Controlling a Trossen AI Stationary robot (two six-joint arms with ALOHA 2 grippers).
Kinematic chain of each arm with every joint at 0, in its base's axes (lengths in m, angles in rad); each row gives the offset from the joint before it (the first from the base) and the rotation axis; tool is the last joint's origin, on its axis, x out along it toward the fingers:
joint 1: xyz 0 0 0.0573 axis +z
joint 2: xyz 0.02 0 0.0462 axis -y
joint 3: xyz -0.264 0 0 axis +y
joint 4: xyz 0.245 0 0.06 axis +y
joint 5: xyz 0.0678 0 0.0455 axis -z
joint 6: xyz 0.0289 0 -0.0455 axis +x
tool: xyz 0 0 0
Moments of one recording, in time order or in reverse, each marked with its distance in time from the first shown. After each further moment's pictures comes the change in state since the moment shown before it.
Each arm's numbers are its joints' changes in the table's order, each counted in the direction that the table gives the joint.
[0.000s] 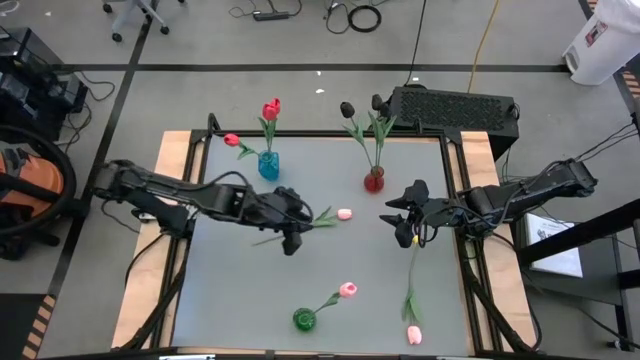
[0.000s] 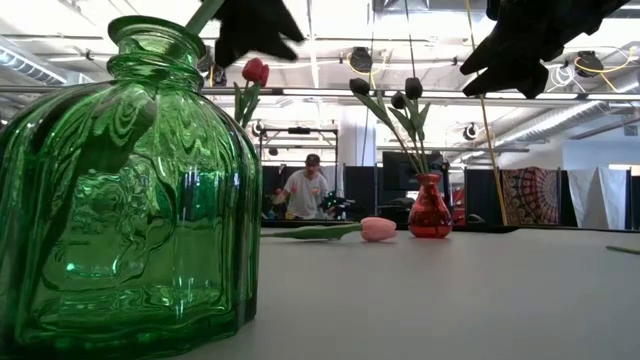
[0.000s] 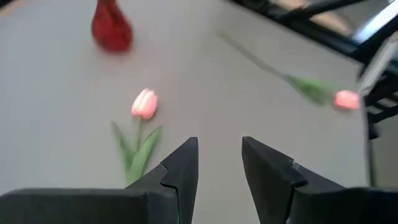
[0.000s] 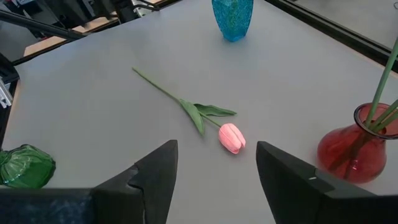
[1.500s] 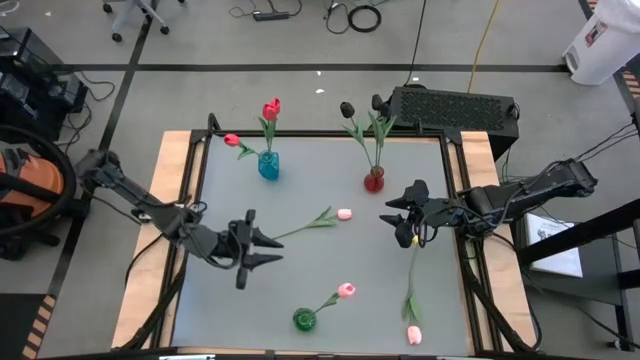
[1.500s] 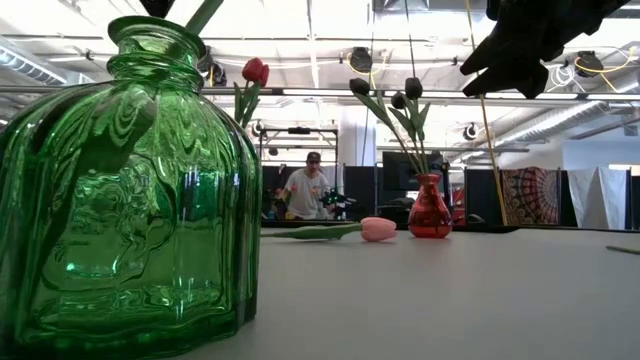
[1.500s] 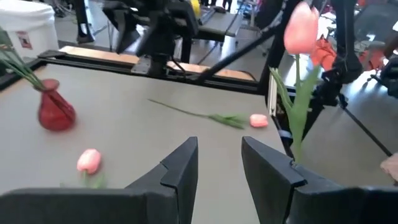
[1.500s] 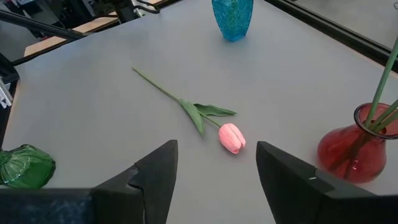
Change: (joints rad) left arm -0.395 0.337 0.377 -0.450 -0.283 0.184; right arm 0.000 0.000 0.000 0.000 0.000 0.000
